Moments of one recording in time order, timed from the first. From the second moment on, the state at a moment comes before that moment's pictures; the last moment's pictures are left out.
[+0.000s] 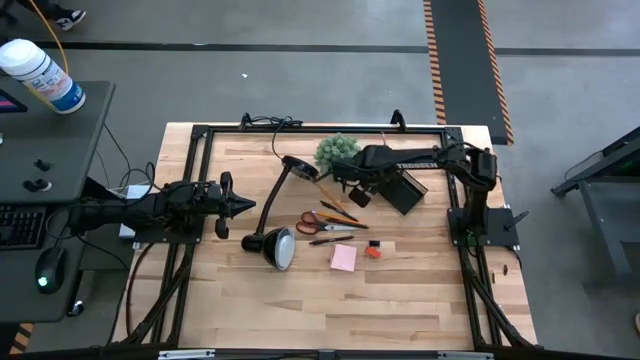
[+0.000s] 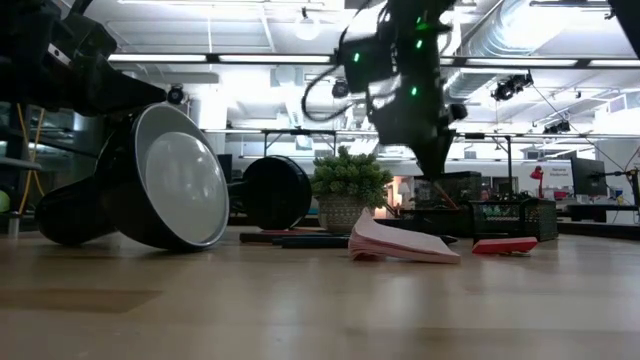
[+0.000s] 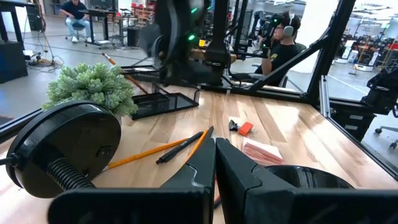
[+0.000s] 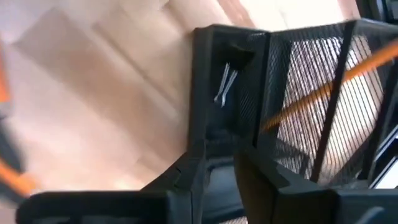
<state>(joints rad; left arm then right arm) 0.19 0.09 0.01 0.01 0.01 -0.11 -0.20 1.88 1.46 -1.26 0.36 0.56</state>
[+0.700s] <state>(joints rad) 0.19 0.09 0.01 0.01 0.01 -0.11 0.24 1.79 1.46 -1.29 0.32 1.06</state>
